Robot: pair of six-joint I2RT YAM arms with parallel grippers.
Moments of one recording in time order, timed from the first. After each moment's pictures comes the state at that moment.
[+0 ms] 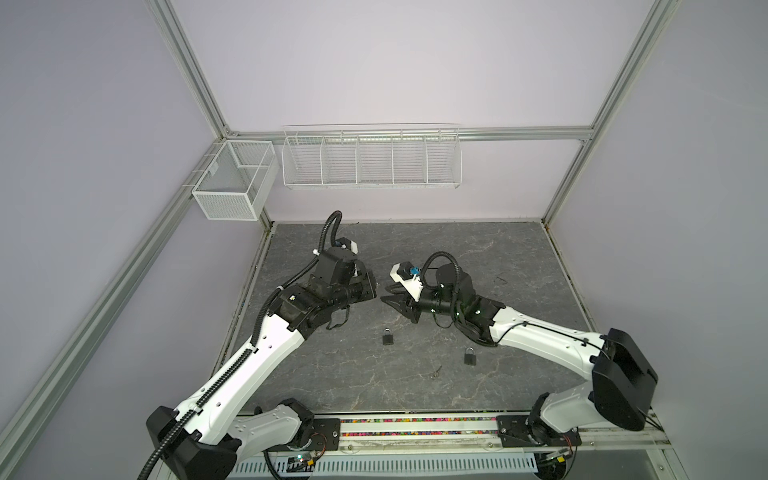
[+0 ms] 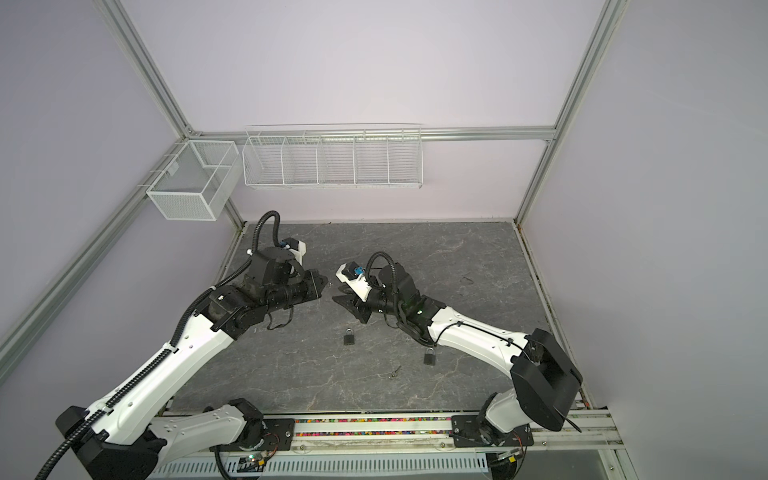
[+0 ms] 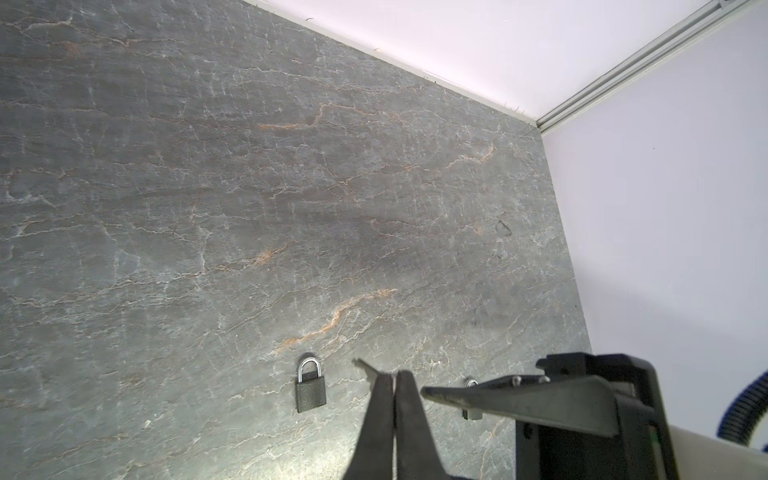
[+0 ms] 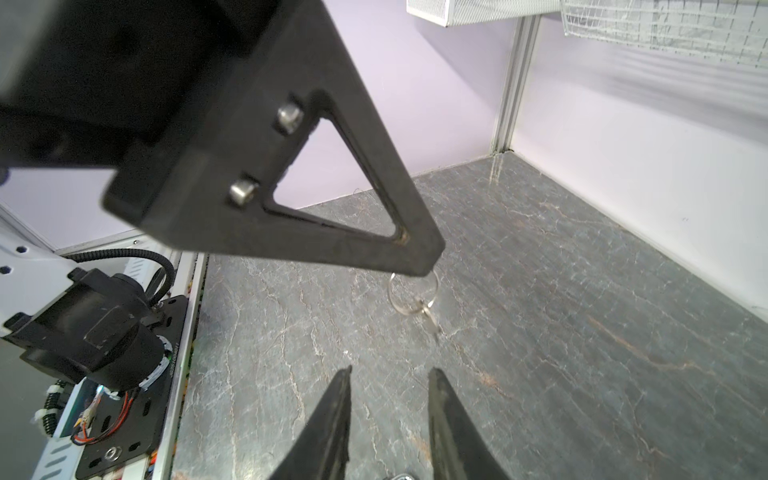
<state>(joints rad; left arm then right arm) -0.65 1.14 1.20 -0.70 0.00 -0.69 0.86 1.48 0.99 0.22 -0.39 -0.06</state>
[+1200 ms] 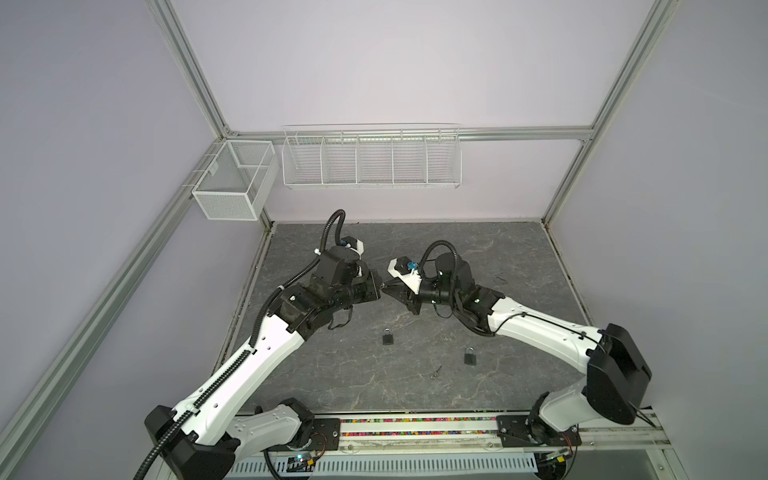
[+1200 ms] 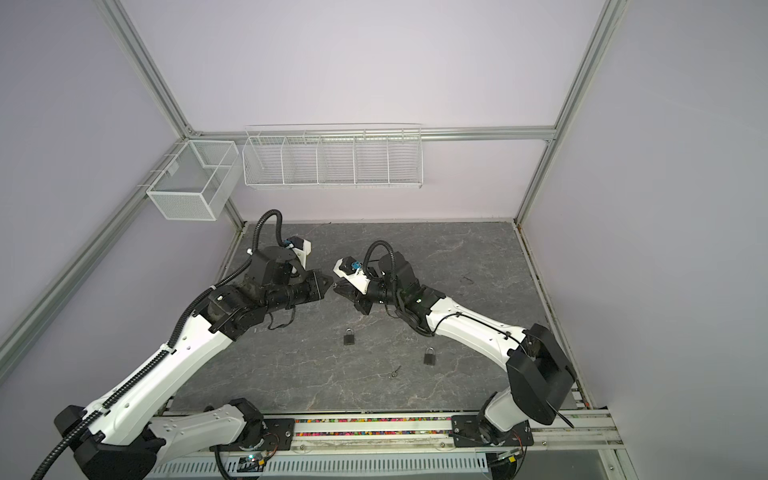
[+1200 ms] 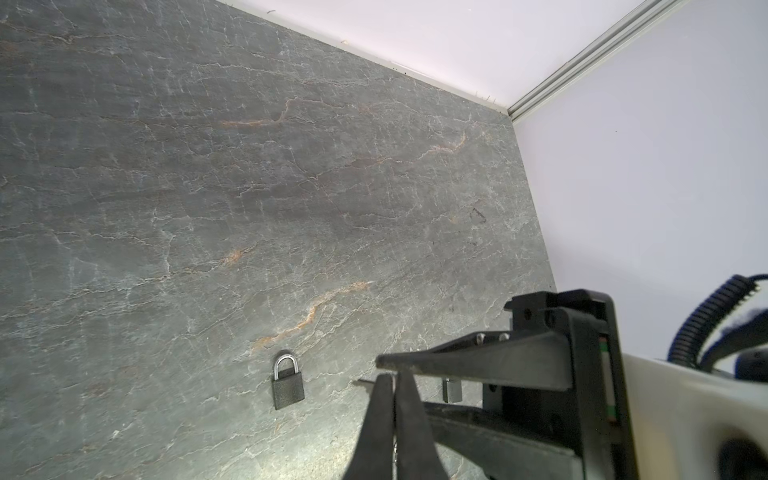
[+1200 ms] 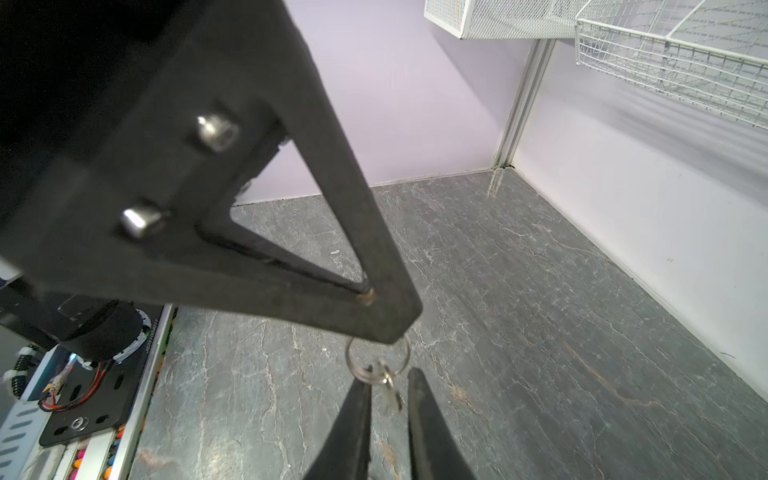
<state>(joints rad) -0.68 1.14 1.22 -0.69 0.04 -0.68 0.82 1.52 1.09 0.12 -0.46 -0.19</state>
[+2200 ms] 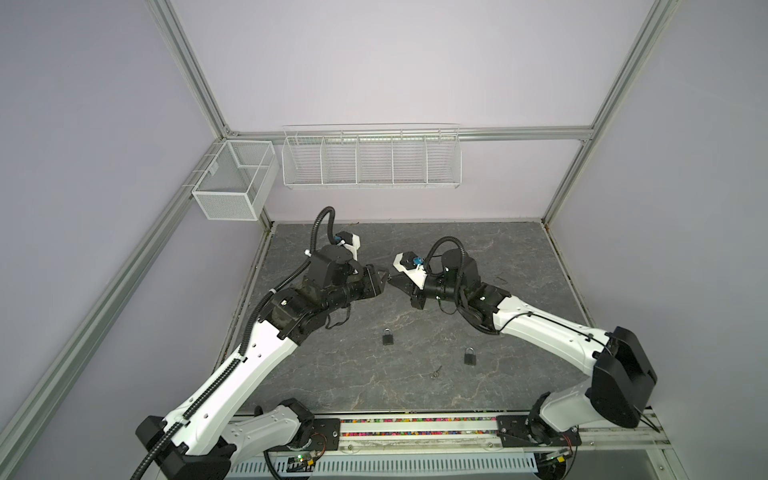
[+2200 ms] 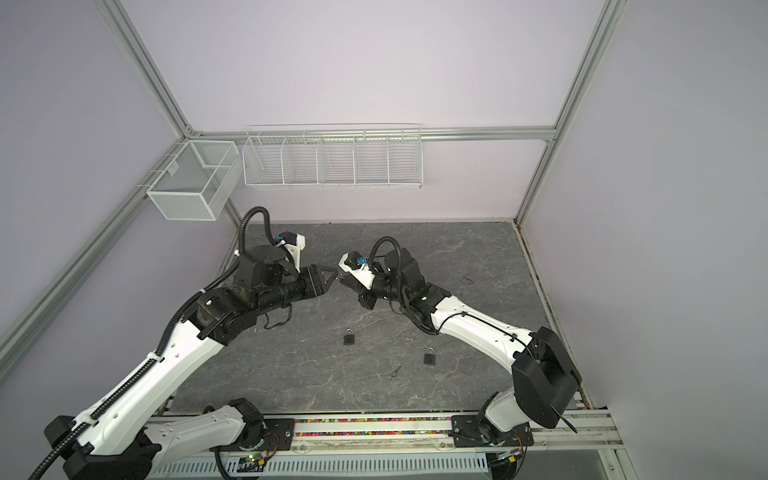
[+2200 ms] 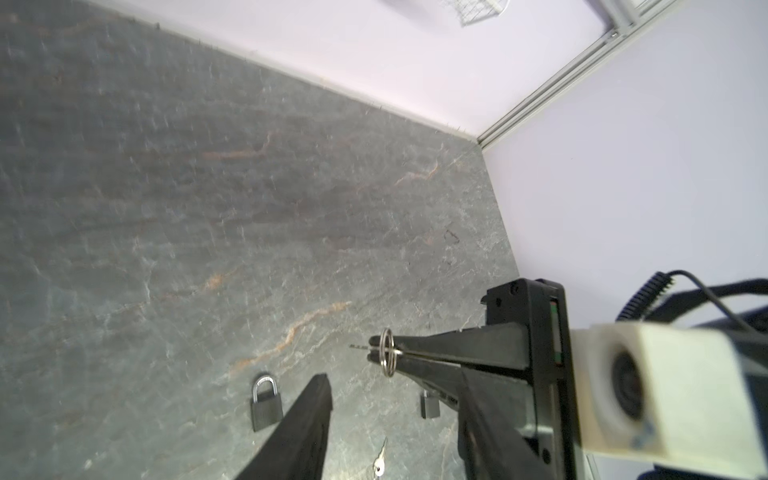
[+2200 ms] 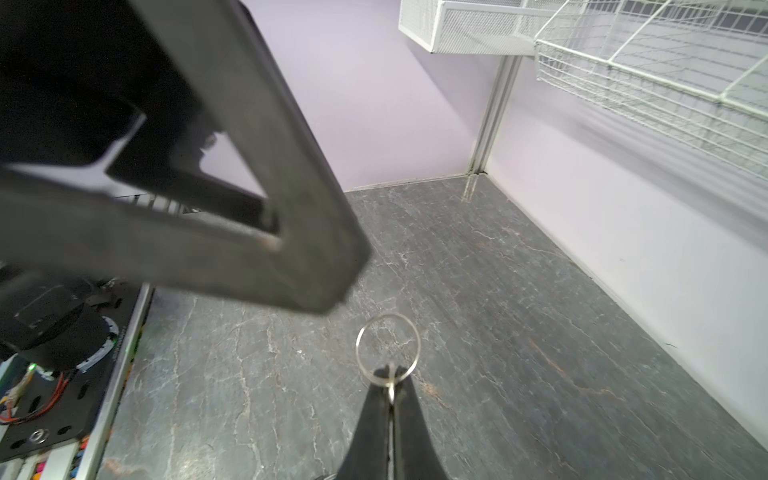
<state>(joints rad) -0.69 1.08 1.24 -0.66 0.02 -0.69 0.78 1.48 1.08 0.12 -0.42 -0.22</state>
